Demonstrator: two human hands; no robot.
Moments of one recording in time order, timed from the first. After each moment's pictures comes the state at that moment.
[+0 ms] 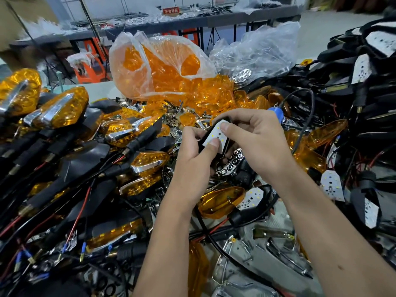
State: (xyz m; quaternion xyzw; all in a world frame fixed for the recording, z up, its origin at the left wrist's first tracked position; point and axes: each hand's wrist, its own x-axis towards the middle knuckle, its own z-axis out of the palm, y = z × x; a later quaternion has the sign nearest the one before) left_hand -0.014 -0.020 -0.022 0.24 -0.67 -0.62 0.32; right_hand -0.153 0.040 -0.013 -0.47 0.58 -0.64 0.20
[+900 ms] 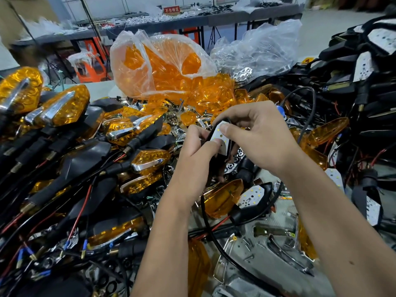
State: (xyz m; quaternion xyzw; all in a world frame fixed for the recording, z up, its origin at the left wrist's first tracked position) left_hand -0.014 -0.021 -0.022 0.23 -0.66 -0.64 0.31; right_hand -0.157 0.046 0.004 -0.53 0.65 -0.53 0.13
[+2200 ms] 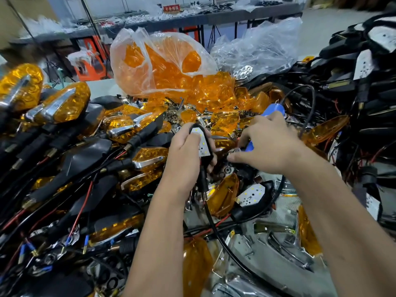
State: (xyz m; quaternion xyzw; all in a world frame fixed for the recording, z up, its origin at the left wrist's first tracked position) left_hand -0.013 -0.038 -0.031 0.25 -0.63 -0.64 0.36; right_hand -0.169 0.050 0.003 -0.50 0.86 -0.06 0.07
